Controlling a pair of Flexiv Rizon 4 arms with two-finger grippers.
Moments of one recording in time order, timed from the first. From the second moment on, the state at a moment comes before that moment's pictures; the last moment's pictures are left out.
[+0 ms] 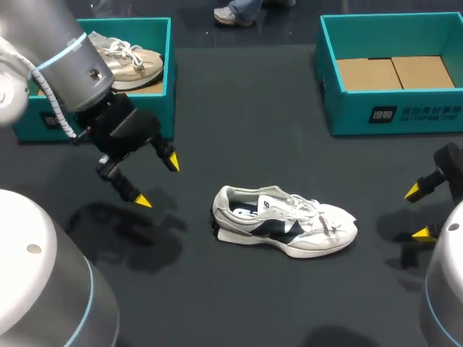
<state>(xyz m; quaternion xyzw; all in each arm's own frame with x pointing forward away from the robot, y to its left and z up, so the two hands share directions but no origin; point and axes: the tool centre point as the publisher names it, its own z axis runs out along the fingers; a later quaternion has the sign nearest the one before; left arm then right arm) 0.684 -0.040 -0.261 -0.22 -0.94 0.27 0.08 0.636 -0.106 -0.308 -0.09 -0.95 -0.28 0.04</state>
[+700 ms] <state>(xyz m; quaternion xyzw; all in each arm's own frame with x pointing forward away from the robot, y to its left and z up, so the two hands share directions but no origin) 0.694 -0.016 -0.327 -0.09 -0.91 0.41 0.03 0.636 -0.106 -0.308 -0.09 -0.95 -0.28 0.04</state>
